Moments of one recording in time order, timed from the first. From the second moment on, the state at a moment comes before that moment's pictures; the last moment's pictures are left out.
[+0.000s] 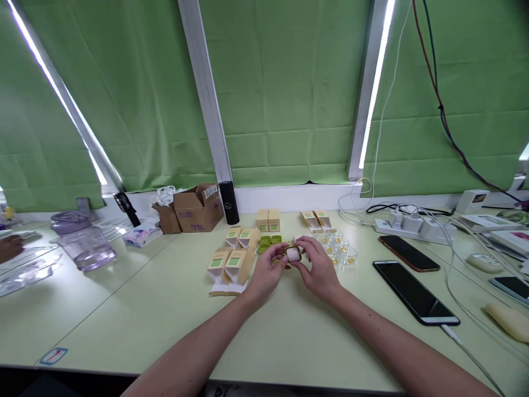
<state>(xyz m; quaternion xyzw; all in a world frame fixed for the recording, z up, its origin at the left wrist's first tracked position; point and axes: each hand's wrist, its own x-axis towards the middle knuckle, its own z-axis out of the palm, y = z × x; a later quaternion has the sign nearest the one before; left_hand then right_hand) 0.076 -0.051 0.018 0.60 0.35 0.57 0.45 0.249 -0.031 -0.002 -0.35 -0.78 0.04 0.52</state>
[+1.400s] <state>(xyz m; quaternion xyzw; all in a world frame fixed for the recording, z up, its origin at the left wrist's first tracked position) 0.075 -0.052 0.017 0.73 0.46 0.48 0.16 0.246 -0.036 0.002 -0.36 -0.85 -0.12 0.35</state>
